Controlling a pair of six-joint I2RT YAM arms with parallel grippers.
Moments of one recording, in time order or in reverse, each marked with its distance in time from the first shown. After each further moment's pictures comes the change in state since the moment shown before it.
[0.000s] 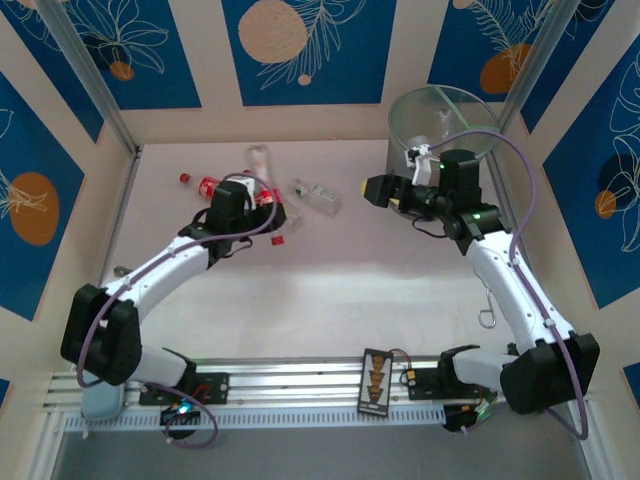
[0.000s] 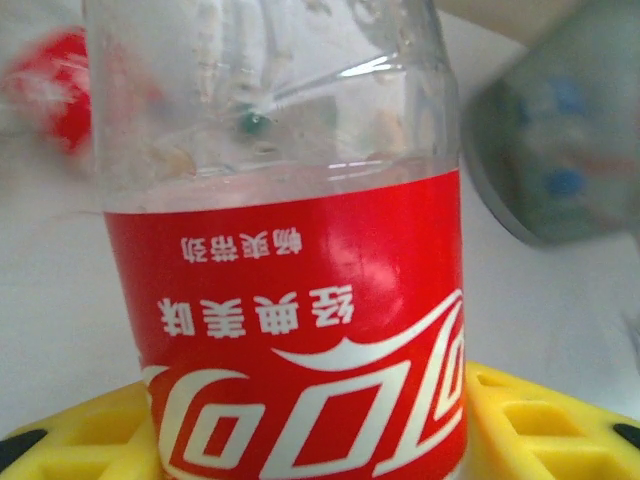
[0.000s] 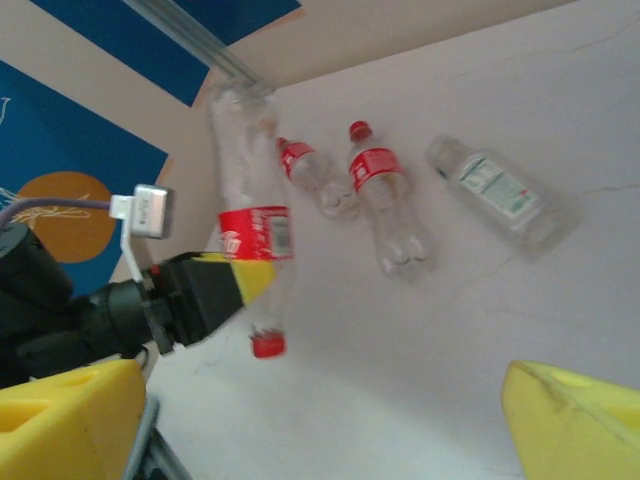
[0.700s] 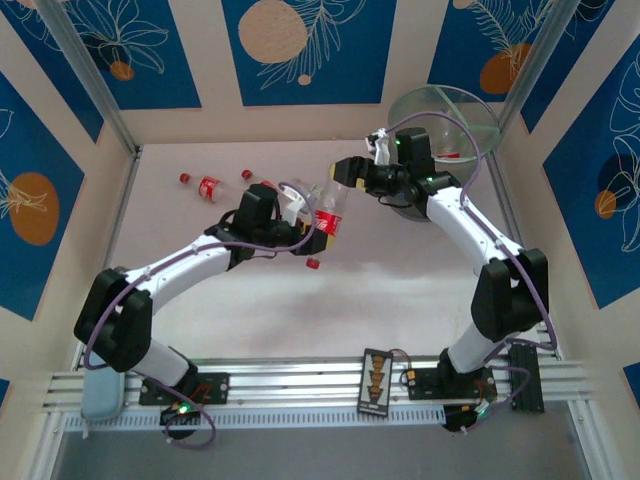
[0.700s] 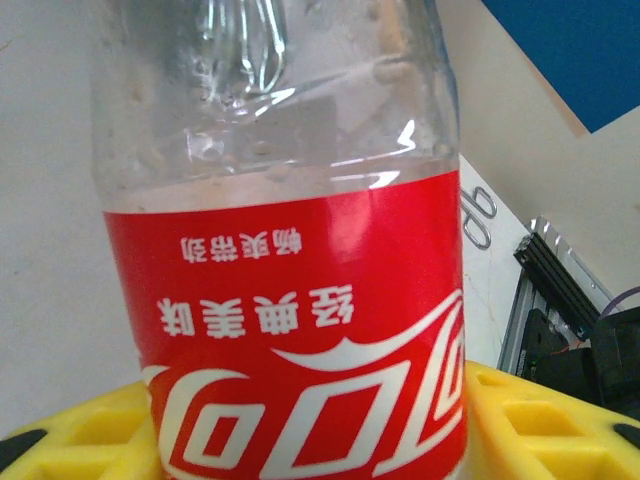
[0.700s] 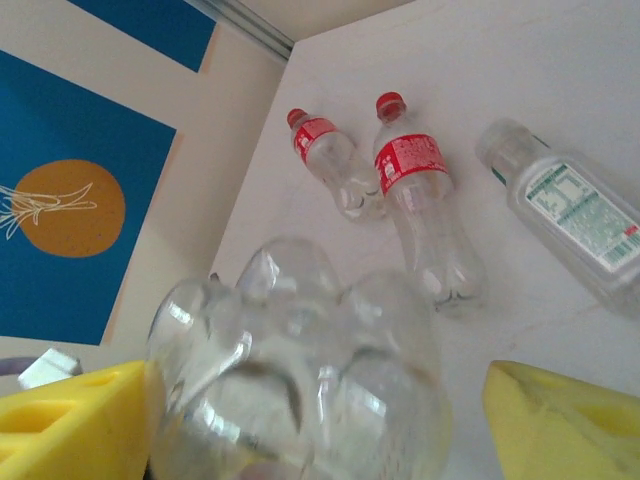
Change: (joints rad) left arm -0.149 0.077 0.056 0.053 0.417 0.246; right arm 0.049 0.407 0.215 0.121 -0.091 0.037
